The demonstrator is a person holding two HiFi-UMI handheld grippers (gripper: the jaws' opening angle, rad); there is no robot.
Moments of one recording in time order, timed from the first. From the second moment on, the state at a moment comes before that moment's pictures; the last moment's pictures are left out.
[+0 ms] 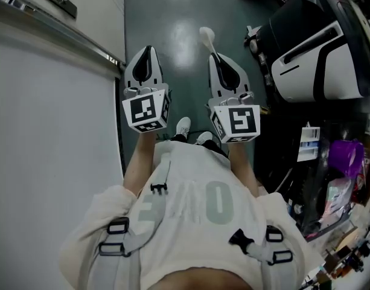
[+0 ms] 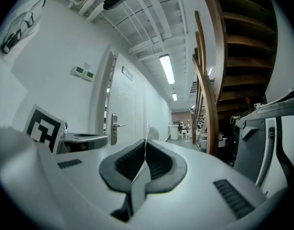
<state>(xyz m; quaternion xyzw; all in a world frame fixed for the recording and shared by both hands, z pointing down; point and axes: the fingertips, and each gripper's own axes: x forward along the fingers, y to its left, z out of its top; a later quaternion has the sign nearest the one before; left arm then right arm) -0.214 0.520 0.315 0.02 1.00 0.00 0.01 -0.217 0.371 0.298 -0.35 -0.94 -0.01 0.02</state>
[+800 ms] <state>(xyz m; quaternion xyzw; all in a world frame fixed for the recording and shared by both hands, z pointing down) -0.230 0.356 0.278 -0.16 0.99 0.01 0.03 -0.190 0.219 0.278 -0.19 -0.98 0.00 0.00</state>
